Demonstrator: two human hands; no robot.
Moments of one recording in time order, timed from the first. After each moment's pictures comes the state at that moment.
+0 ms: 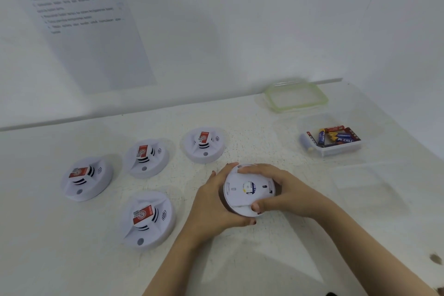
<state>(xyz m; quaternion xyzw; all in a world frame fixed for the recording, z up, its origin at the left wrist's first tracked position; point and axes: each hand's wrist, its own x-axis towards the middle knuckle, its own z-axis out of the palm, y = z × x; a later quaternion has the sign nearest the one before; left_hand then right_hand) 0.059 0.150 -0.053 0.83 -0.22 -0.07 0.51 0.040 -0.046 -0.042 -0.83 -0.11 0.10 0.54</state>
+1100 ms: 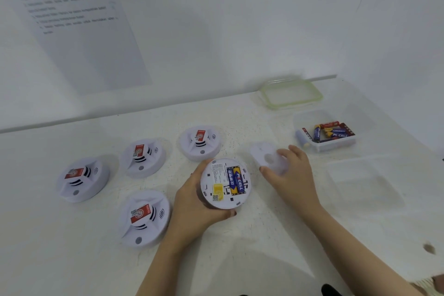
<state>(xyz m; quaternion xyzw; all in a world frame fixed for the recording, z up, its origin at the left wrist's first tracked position) 0.055 0.175 -0.053 0.82 -0.18 -0.04 0.54 0.039 -0.038 -0.052 -0.89 0.20 -0.13 0.40</state>
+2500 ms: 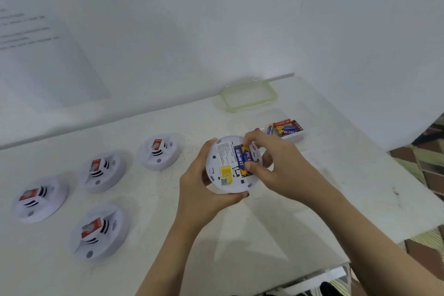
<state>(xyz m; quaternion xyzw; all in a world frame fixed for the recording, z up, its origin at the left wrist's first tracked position) 0.034 0.069 -0.017 0.79 -0.24 0.01 0.56 -0.007 -0.110 0.027 -0.92 -0.04 -0.10 0.38</state>
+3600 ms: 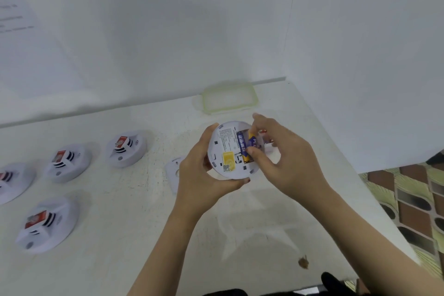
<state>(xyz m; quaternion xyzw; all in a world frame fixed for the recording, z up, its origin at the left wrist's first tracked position) 0.027 -0.053 0.002 0.82 -0.22 0.09 0.52 -0.004 -0.219 0.023 -0.89 -0.09 -0.28 0.35</state>
